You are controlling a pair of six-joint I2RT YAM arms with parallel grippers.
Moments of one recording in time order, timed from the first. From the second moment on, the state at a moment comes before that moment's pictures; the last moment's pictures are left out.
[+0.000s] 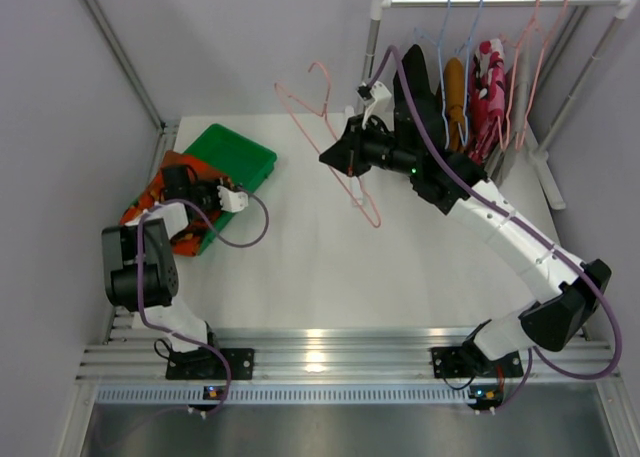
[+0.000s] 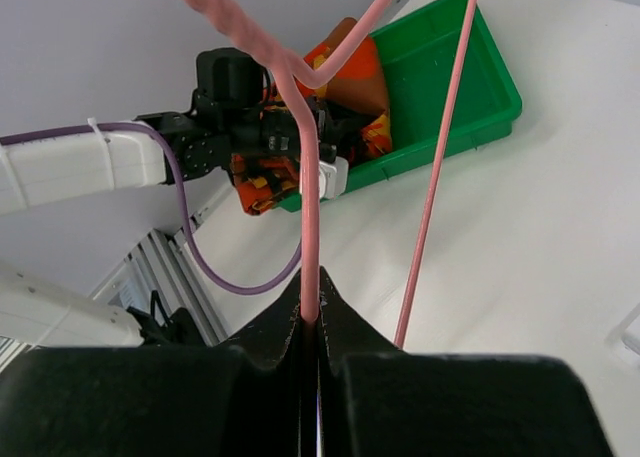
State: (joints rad) left arm 0.18 1.70 0.92 0.06 0.62 1.56; right arm 0.70 1.45 1.57 -0.33 -0.32 0.40
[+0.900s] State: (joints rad) left arm 0.28 1.92 1.23 -0.13 0.02 0.66; right arm 0.70 1.45 1.61 -0.34 -0.32 0.37
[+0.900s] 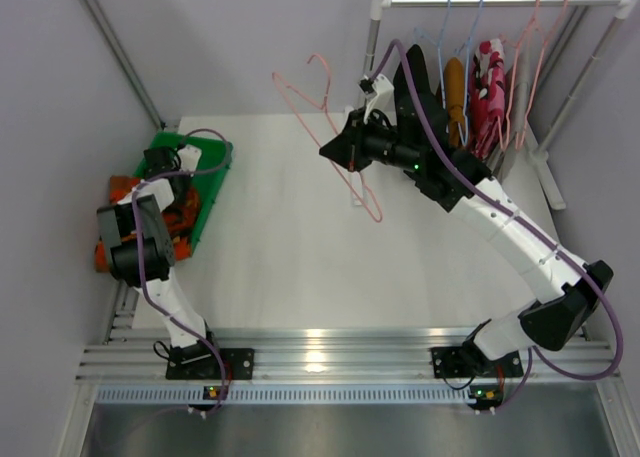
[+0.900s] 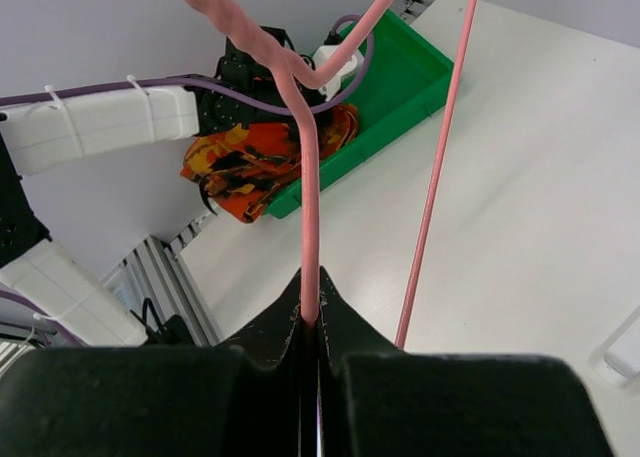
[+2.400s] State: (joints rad) left arm 0.10 1.12 1.39 -0.57 0.34 0.18; right arm 0.29 0.93 1.39 -0.45 -0.33 0.38
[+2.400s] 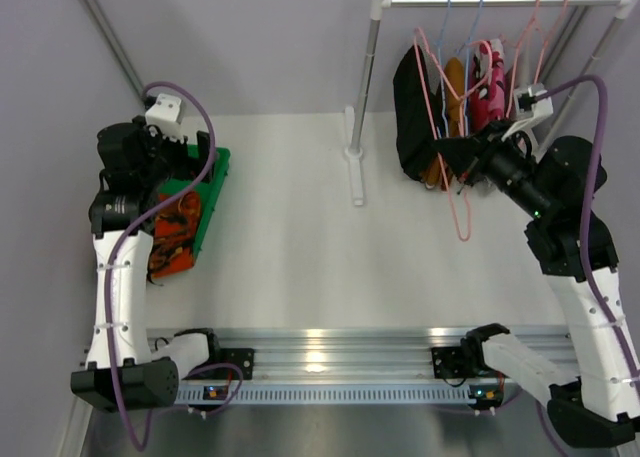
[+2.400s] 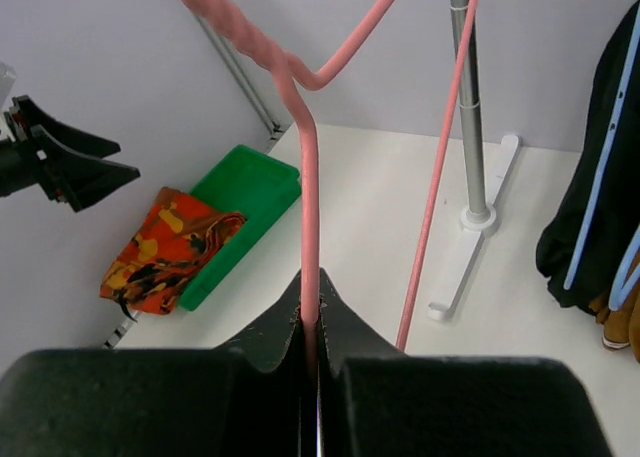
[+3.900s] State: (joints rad) left arm 0.09 1.03 1.33 -0.59 0.31 -0.03; right arm 0.27 1.96 2.12 -0.43 -0.32 0.45
